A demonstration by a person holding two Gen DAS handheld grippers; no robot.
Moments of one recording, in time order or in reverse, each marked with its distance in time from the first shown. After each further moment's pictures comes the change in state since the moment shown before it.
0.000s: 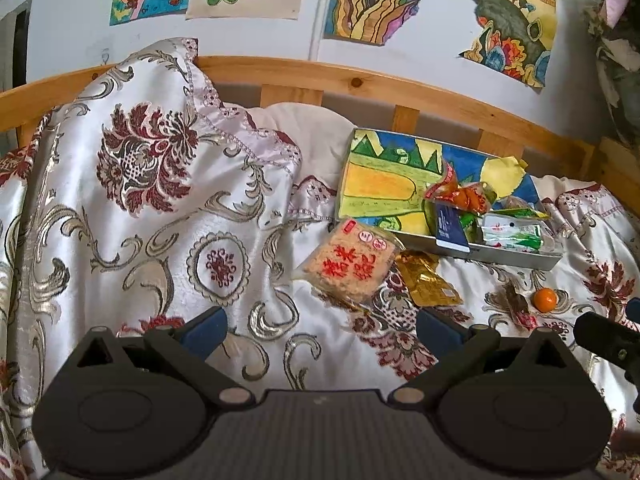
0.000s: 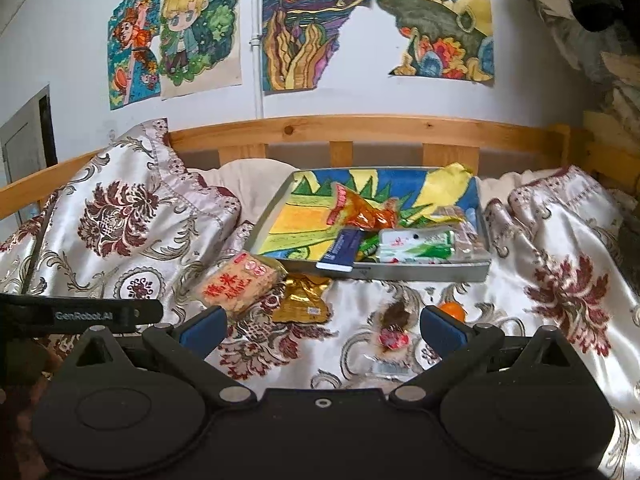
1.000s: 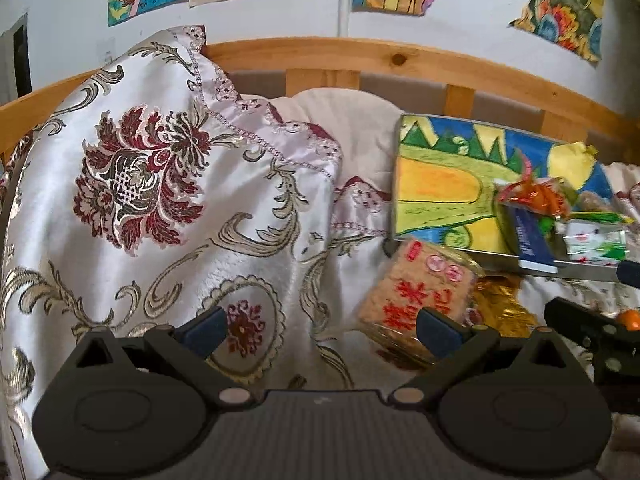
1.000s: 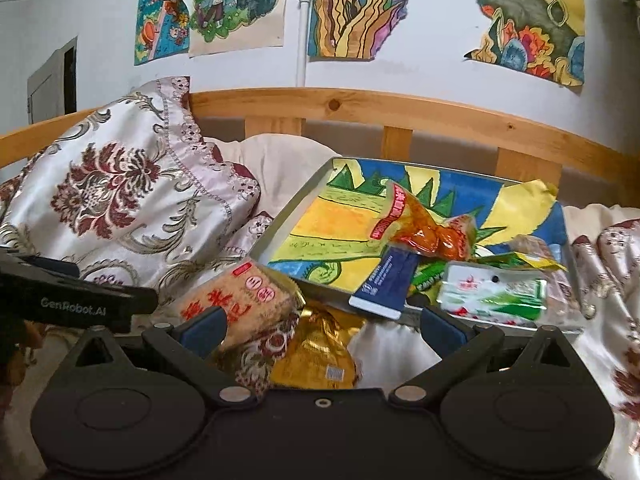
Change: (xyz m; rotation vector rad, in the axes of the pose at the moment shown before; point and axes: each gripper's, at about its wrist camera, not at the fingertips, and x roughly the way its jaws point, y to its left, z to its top) left arm 0.088 0.011 0.038 0.051 0.055 0.142; right arm 0.139 0.015 0.026 -0.139 0.041 0.090
